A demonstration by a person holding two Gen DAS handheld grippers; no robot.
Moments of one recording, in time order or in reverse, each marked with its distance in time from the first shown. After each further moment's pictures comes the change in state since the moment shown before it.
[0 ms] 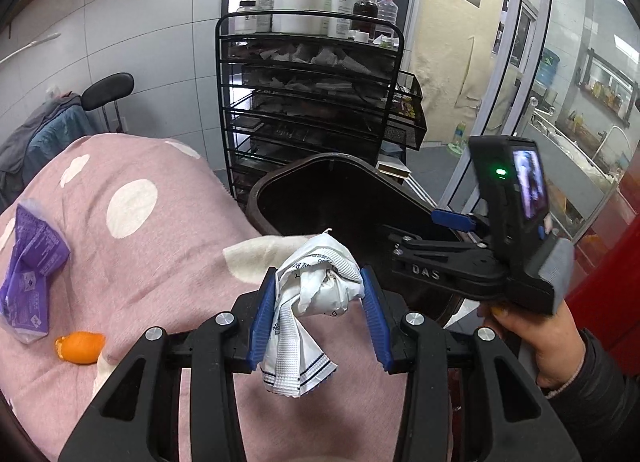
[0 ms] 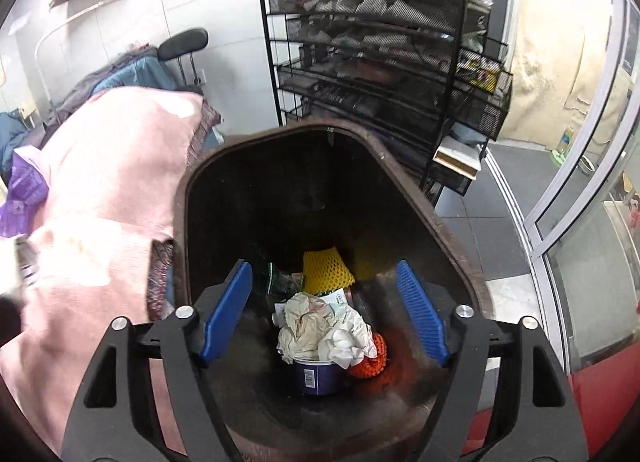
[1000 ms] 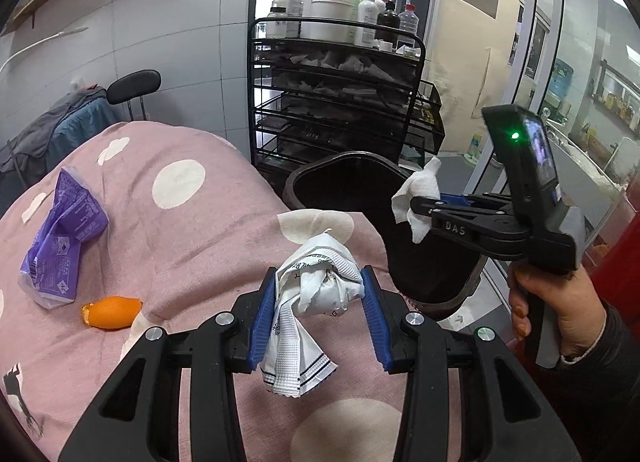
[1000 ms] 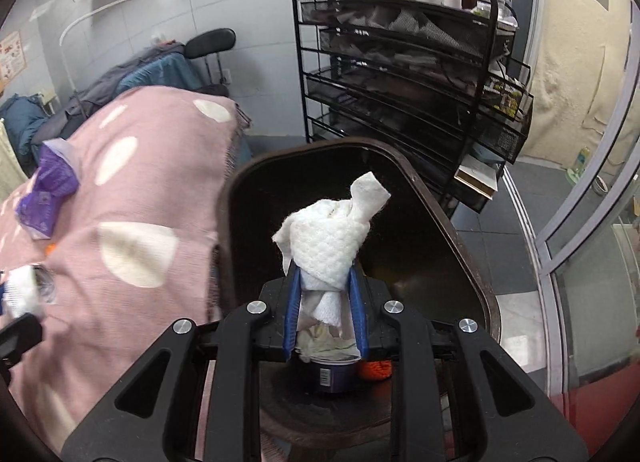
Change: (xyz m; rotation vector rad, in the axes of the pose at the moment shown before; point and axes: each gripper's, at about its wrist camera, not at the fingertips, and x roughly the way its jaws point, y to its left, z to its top) left arm -0.034 0.021 -0.029 -0.043 -0.031 0.060; right arm -0.011 0.020 0.010 -0.072 0.012 0.050
